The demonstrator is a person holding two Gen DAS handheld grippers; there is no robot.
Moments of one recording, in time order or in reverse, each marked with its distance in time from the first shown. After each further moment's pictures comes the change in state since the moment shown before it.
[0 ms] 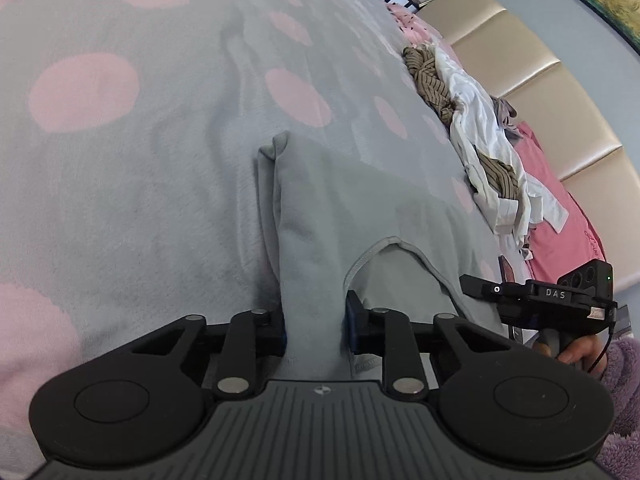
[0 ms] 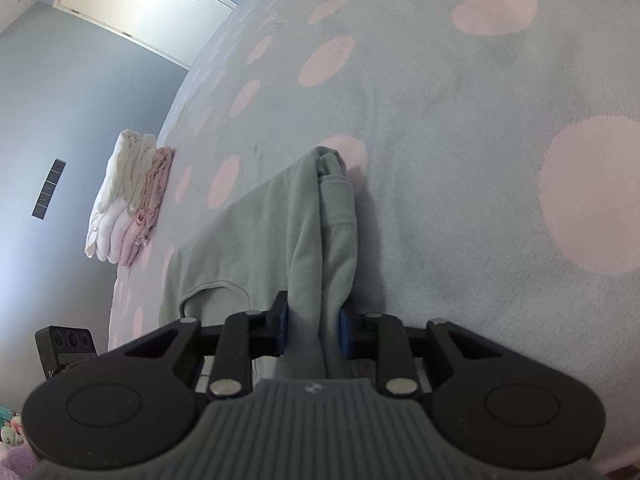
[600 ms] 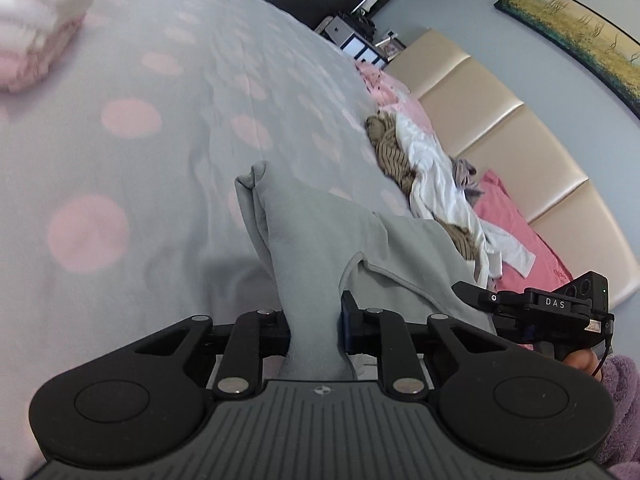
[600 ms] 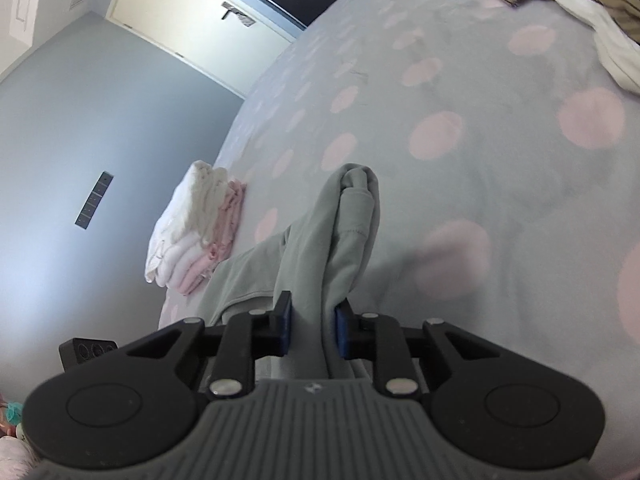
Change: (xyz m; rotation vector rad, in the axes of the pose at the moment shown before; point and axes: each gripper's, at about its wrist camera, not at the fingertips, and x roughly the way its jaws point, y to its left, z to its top) left arm -0.080 -0.028 0.053 0.057 -0.176 -0.037; right arm -0.024 0.091 0.036 -0.086 -0.096 0.113
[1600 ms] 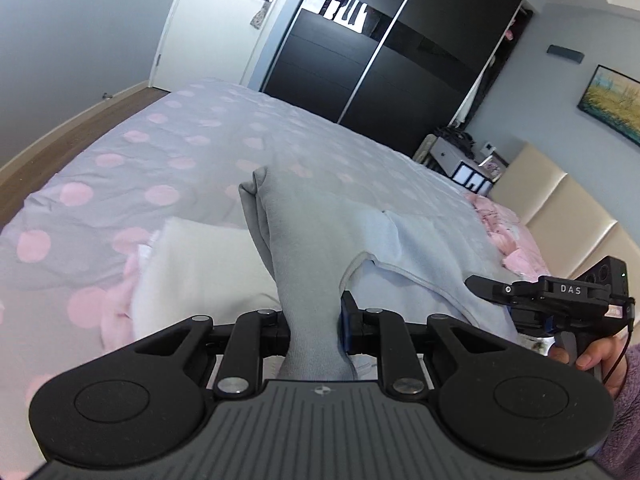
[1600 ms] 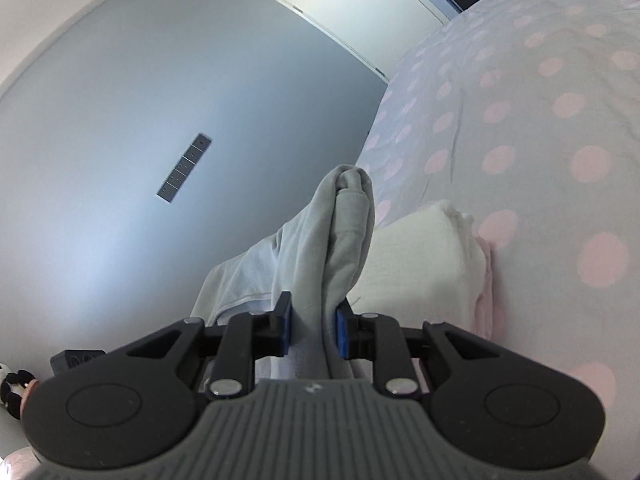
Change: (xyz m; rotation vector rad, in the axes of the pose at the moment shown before) left arm -0.198 0.176 0.262 0.024 -0.263 0.331; right arm 0.328 0.294 0.133 -0.157 0.113 0.275
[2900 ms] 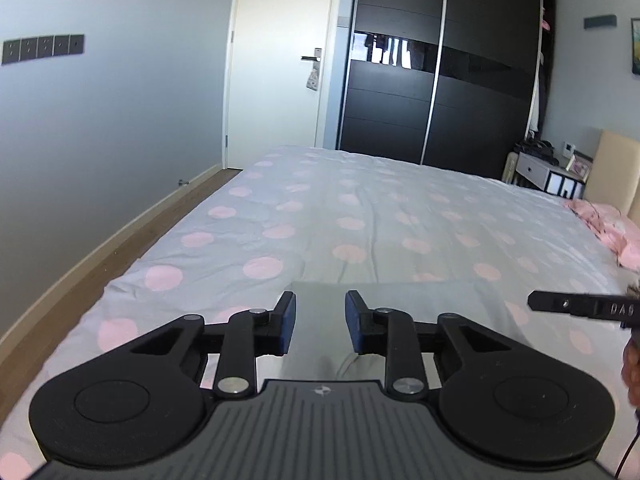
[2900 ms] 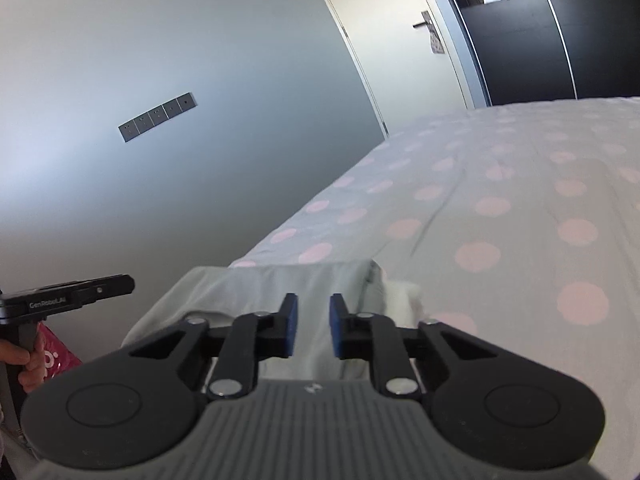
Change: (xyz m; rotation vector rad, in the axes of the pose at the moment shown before) left arm 0.054 0.036 0.005 0.160 -0.202 0.306; right arm 0.099 -0.021 -0.008 -0.473 -0.146 -0.202
